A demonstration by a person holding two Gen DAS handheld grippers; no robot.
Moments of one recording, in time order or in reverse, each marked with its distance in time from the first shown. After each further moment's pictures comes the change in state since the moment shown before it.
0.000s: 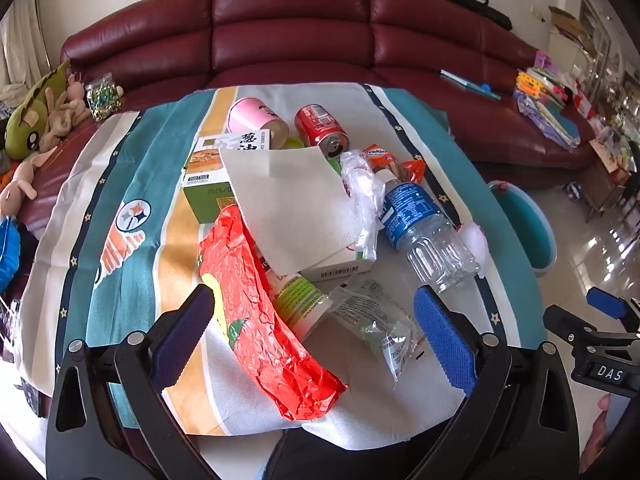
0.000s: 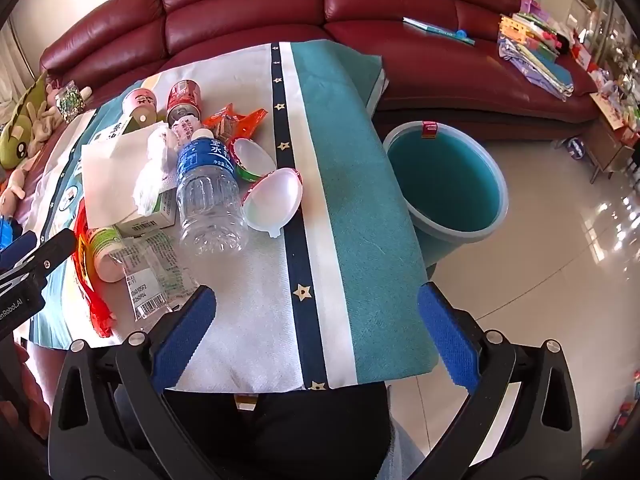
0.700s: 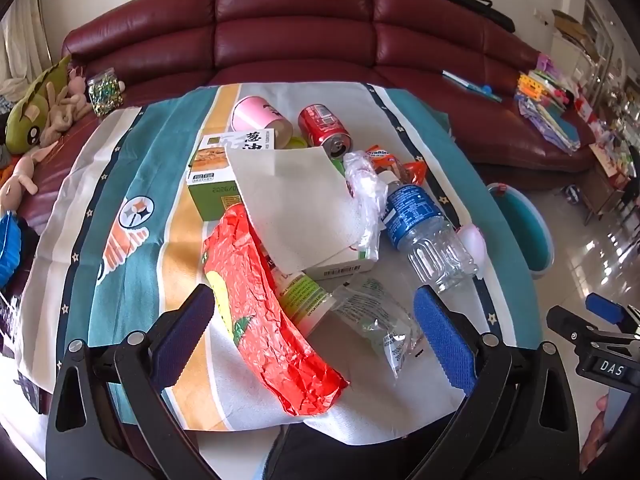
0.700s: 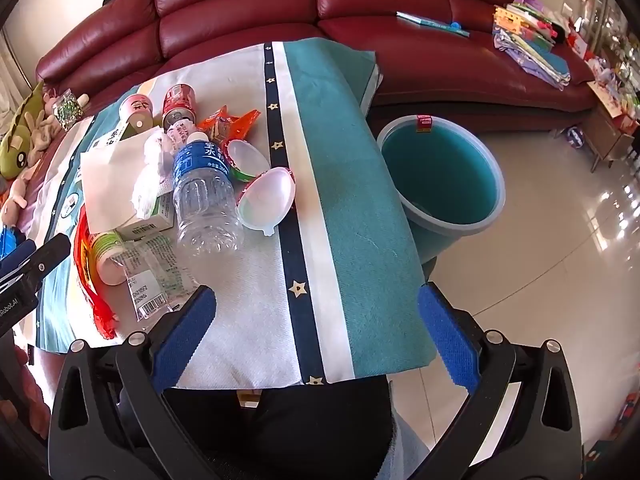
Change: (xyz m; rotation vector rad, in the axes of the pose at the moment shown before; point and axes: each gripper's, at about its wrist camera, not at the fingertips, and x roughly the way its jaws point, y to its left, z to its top) left arm -0.004 0.004 0.002 -0.015 0.015 -0.005; right arm -0.003 -0.010 0.001 0.035 0.013 0.019
